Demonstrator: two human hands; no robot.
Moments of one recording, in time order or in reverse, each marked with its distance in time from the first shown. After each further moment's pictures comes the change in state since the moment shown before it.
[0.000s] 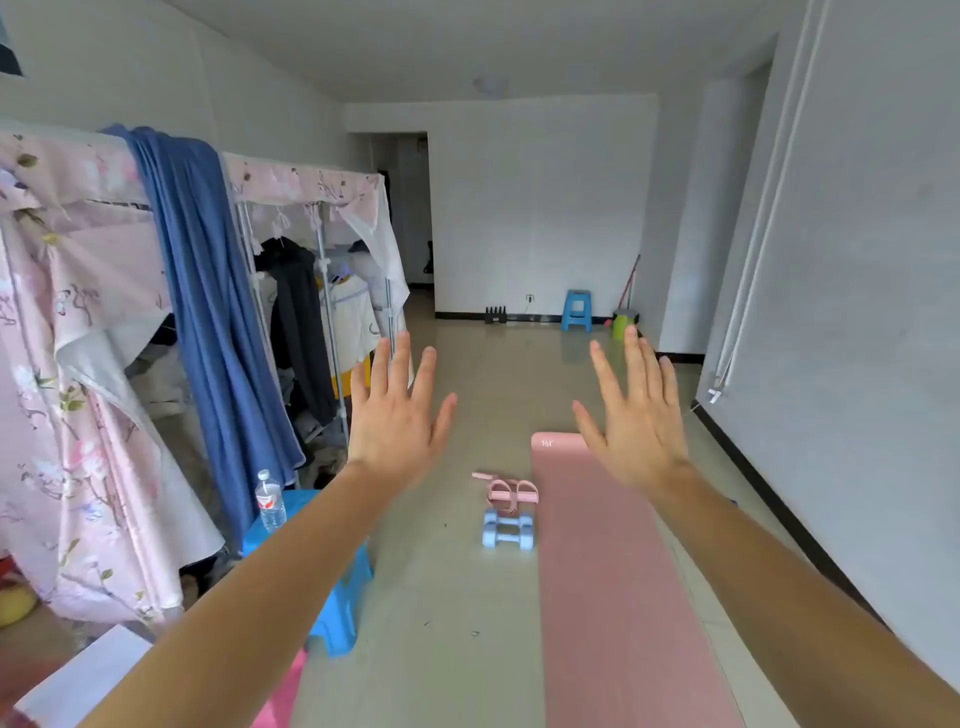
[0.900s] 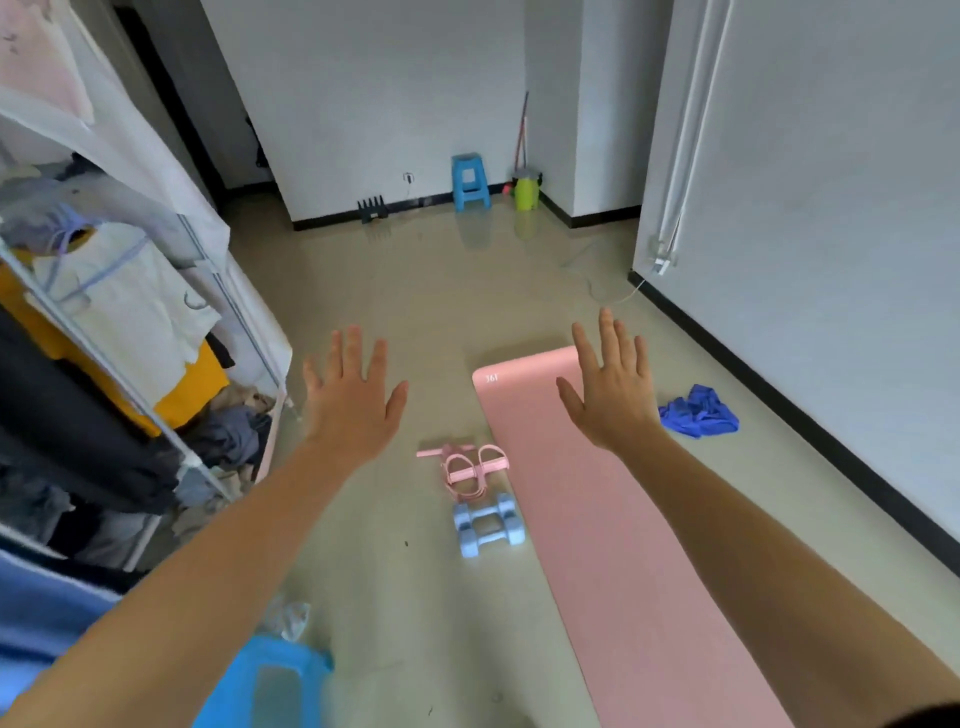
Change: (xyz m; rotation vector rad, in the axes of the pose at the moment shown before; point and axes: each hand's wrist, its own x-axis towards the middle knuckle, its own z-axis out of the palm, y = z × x) left_hand 0.414 -0.057 0.569 0.001 -0.446 0.239; right_hand 0.272 0.106 0.549 -0.059 -0.512 0.401
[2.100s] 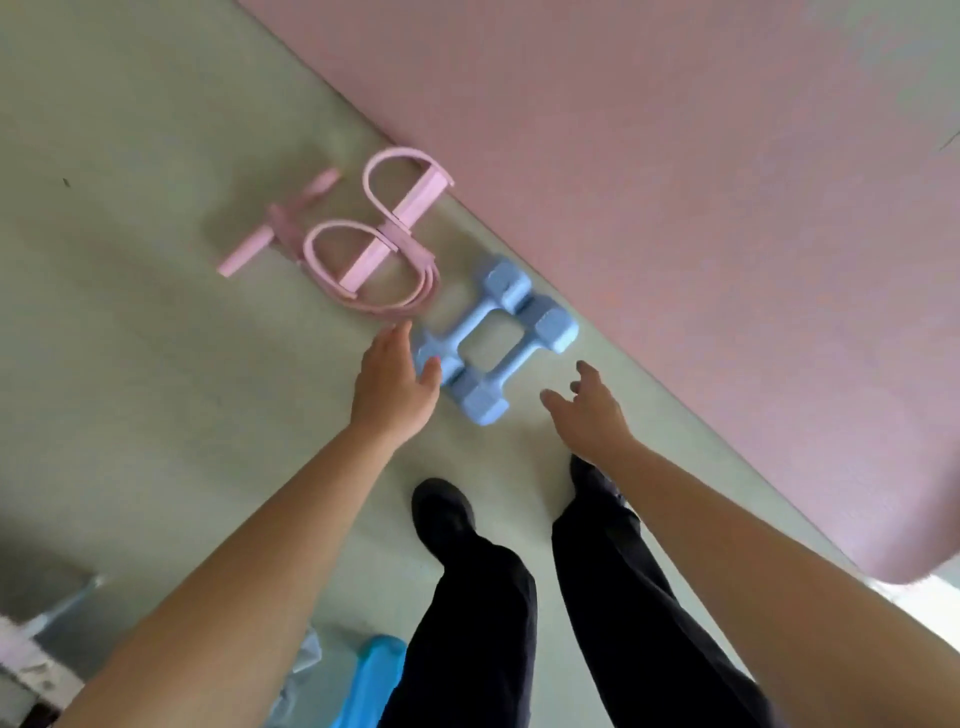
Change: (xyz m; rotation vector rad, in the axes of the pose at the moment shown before) left_hand 0.256 0.087 0.895 -0.535 -1.065 0.237; right_hand 0.099 -0.099 0.825 0.780 -0.900 1.435
